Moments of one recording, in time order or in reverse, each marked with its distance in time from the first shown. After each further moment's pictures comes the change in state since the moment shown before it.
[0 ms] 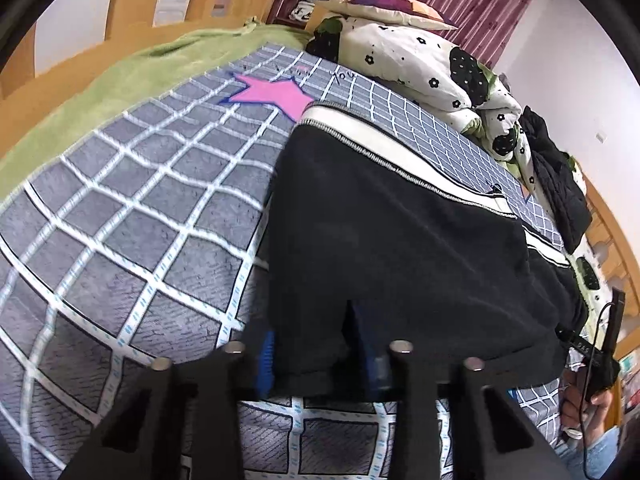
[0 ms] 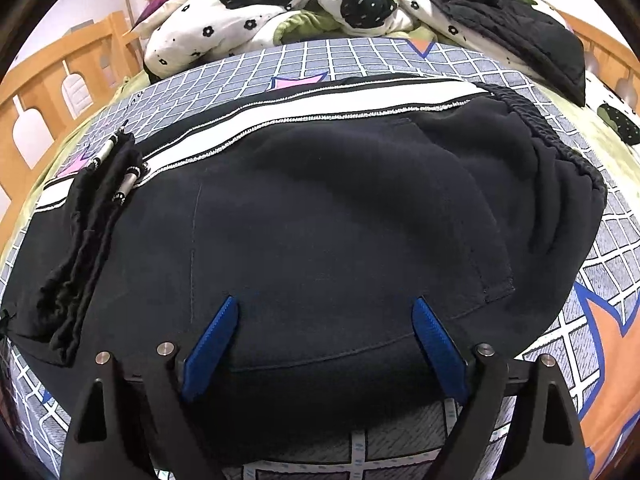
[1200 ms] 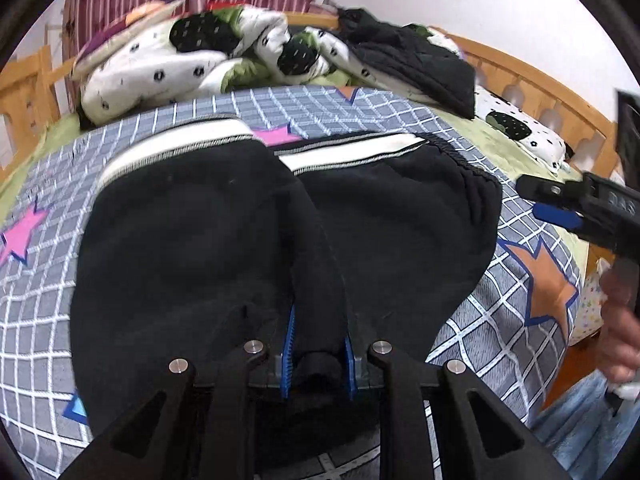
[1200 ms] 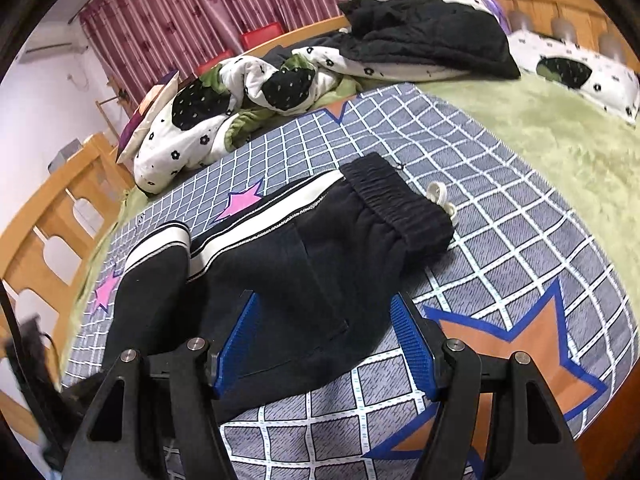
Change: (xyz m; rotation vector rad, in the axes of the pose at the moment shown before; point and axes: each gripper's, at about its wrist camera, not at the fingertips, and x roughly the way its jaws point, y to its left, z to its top) left arm 0.030 -0.312 -0.067 0.581 0.031 -0.184; right arm -0.102 -0.123 0.016 0.293 -0.170 0.127
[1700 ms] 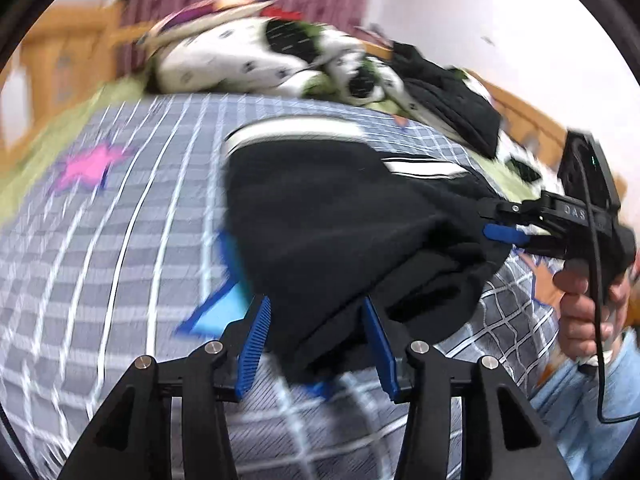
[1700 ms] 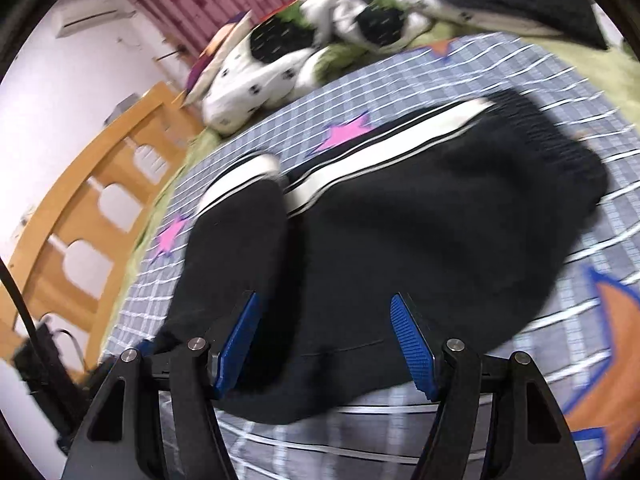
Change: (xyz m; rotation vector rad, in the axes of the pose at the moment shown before) left arm -0.074 0.122 -0.068 -0.238 -0.053 -0.017; right arm 0.054 0.081 -0.031 -0.078 0.198 0.283
